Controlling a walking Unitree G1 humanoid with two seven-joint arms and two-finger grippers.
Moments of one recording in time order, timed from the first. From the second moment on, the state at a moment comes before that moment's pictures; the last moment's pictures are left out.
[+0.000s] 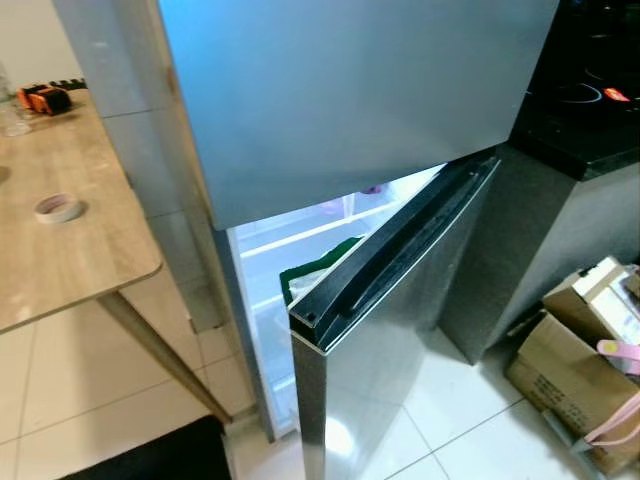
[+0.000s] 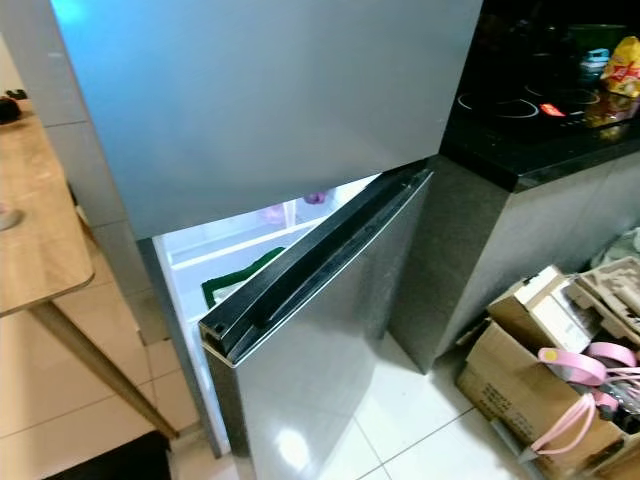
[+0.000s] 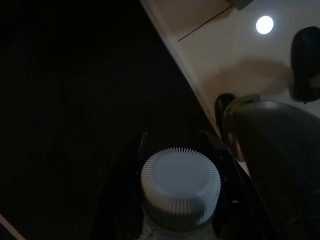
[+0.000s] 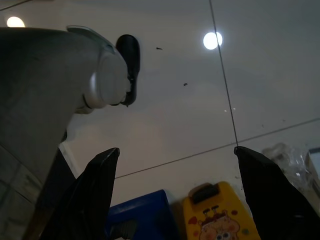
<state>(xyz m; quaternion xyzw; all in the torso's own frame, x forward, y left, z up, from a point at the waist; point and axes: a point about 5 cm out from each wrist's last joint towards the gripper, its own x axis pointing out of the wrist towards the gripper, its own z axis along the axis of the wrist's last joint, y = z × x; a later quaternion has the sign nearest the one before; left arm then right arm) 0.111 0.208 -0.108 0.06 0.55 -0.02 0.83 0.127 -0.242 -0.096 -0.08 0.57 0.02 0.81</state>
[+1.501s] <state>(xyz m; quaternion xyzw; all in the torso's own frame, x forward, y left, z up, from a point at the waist) 0.107 0.205 -0.110 0.08 0.56 -0.03 0.82 0.125 -0.238 -0.098 -0.08 0.58 0.03 0.81</state>
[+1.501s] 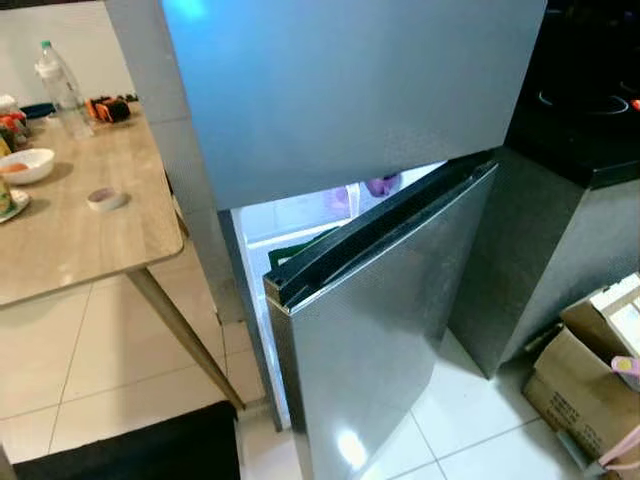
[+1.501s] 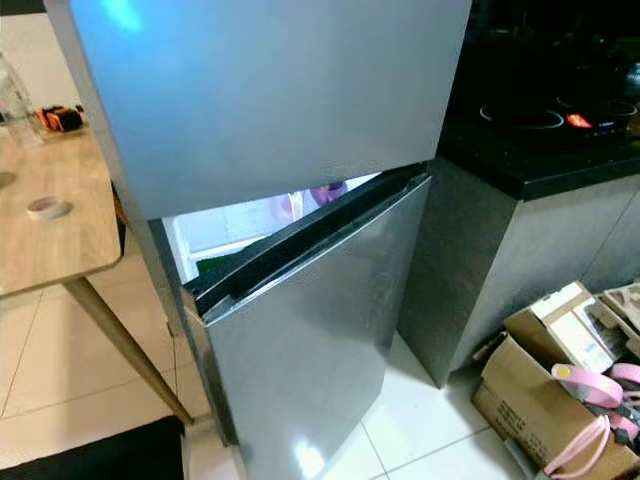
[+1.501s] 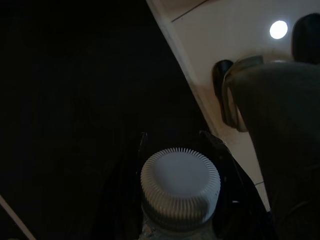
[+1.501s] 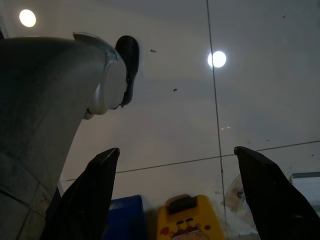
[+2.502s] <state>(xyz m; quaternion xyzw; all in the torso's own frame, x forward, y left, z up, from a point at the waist) 0.105 0.215 -0.108 0.08 0.57 -0.02 0.82 0.122 -0.236 -0.099 -0.08 0.58 0.04 0.81</state>
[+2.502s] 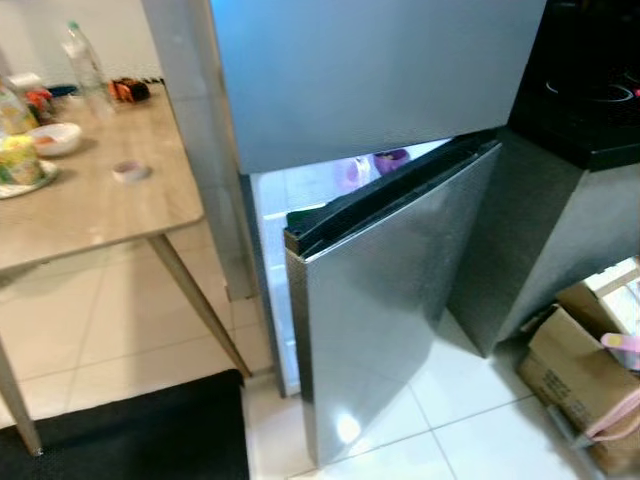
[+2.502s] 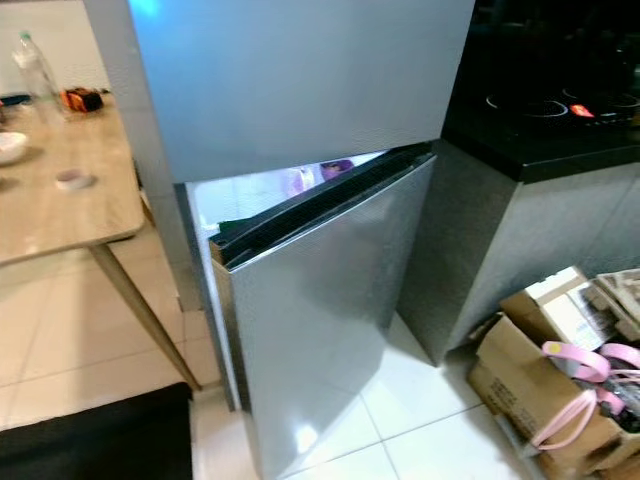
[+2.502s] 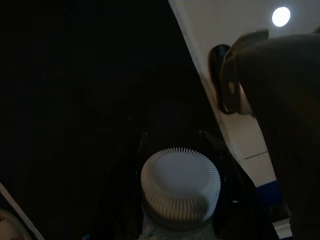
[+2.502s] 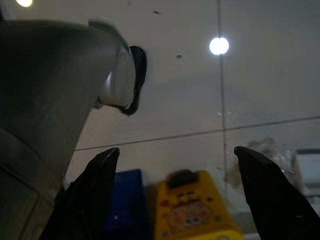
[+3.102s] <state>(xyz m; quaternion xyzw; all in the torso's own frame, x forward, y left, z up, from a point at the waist) 0.135 0.234 -0.095 0.01 0.50 0.09 0.86 0.124 -0.231 -0.100 -0.07 0.58 0.04 0.81</state>
